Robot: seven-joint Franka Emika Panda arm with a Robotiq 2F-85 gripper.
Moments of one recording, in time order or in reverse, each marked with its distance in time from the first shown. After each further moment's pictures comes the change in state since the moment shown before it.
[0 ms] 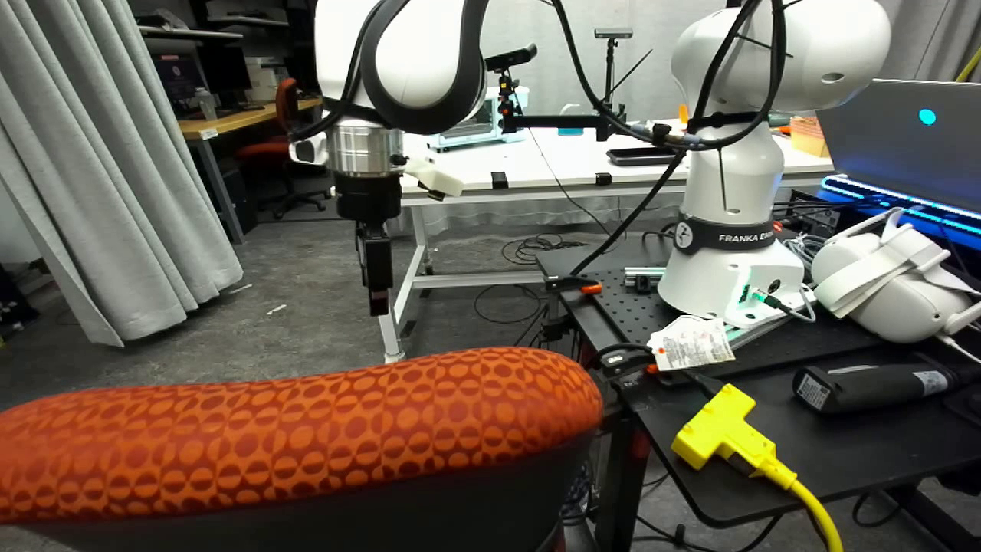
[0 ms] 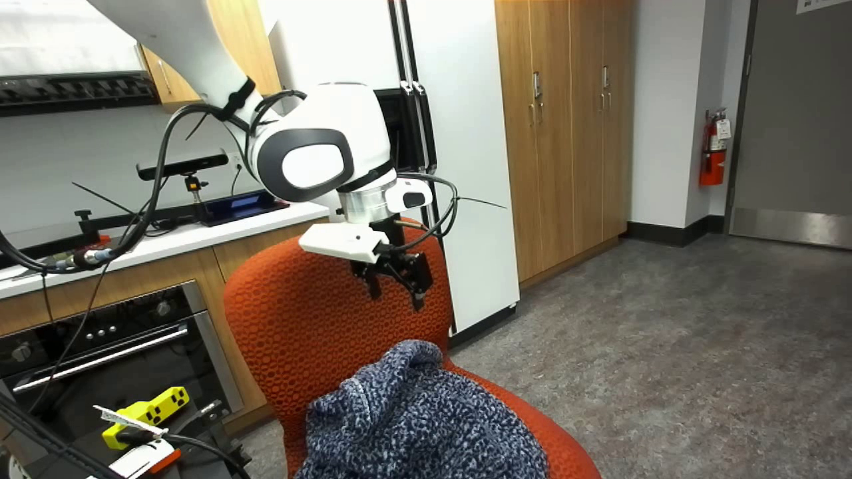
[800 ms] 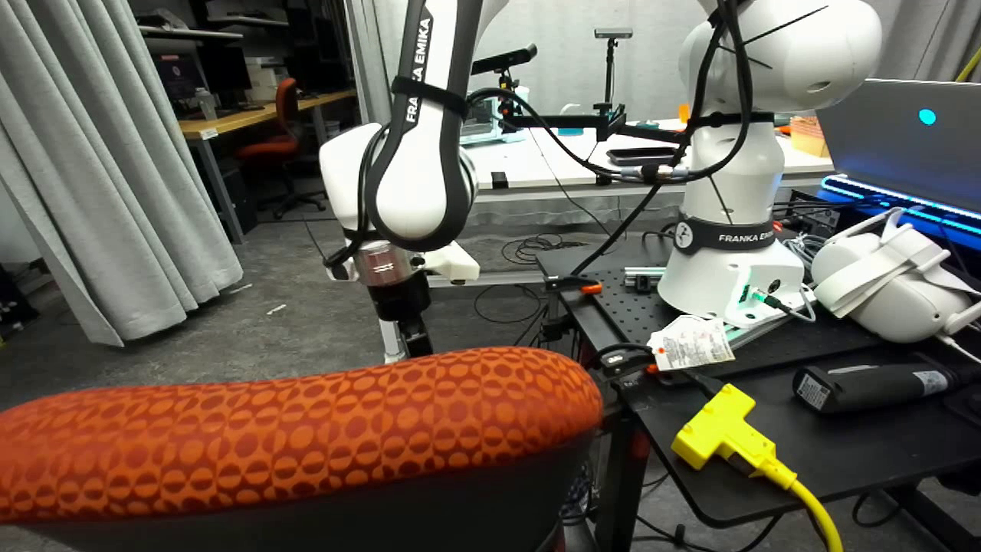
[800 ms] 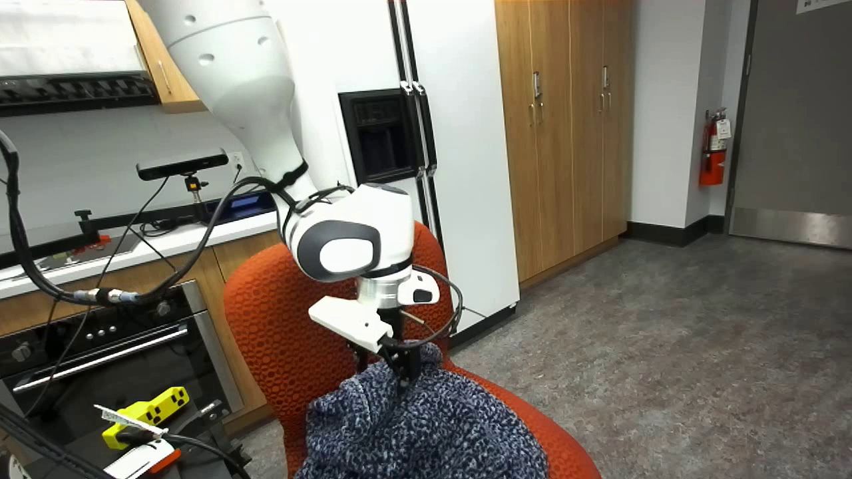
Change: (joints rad) arm -0.142 0.360 0.142 0.117 -0.015 -0.033 0.021
